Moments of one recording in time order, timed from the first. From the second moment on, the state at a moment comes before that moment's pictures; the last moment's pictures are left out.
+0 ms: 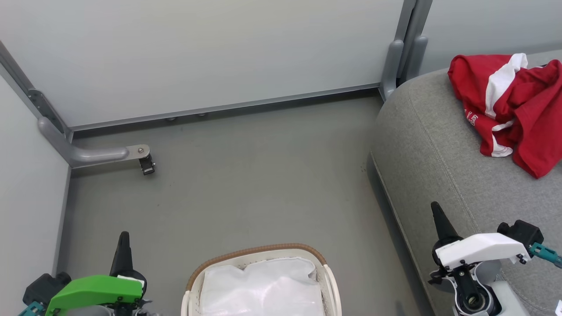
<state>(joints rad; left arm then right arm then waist) -0.06 0.04 0.08 0.35 -1.09 -0.13 -0.04 -0.18 -0.05 0.02 0.38 1.08 0.13 -0.03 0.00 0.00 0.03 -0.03</state>
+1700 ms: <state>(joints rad) -0.09 0.05 0.10 0.27 -1.50 -0.13 0.08 -0.13 -0.05 -0.09 0.27 1.50 0.13 0.08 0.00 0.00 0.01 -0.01</state>
